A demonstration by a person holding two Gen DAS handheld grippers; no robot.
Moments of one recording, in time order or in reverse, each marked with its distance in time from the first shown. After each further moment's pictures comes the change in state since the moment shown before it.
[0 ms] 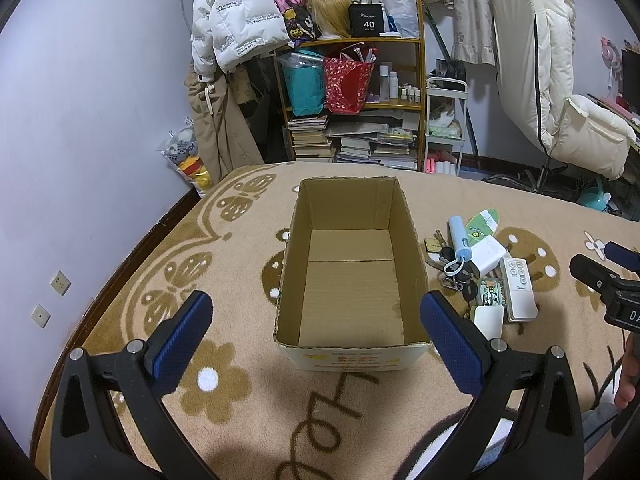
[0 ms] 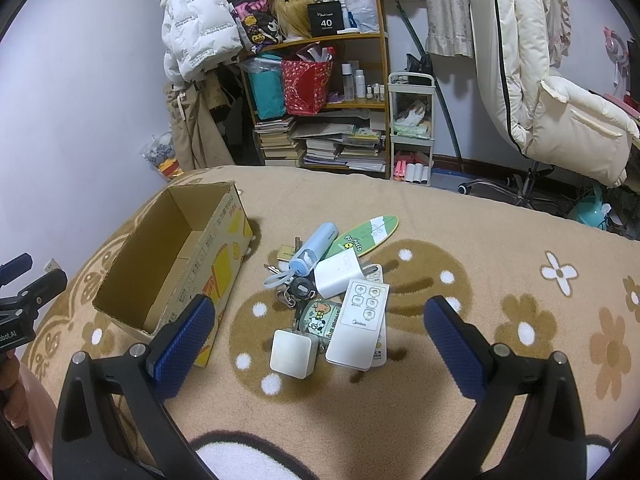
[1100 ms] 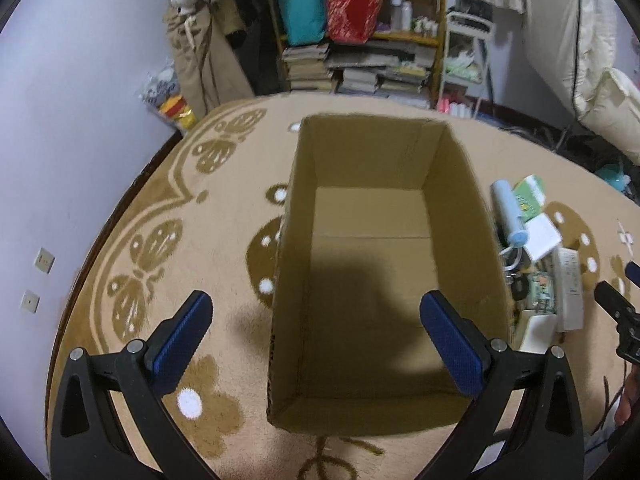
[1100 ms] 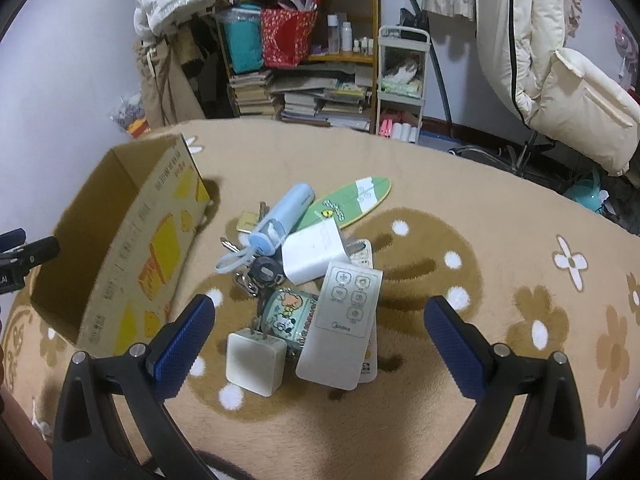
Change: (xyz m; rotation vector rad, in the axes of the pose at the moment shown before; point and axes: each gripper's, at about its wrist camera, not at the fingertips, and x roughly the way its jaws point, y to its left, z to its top) left arm 0.134 0.014 0.023 -0.002 0.275 -0.003; right arm 0.084 -0.019 -0.003 -0.014 0.184 -0.086
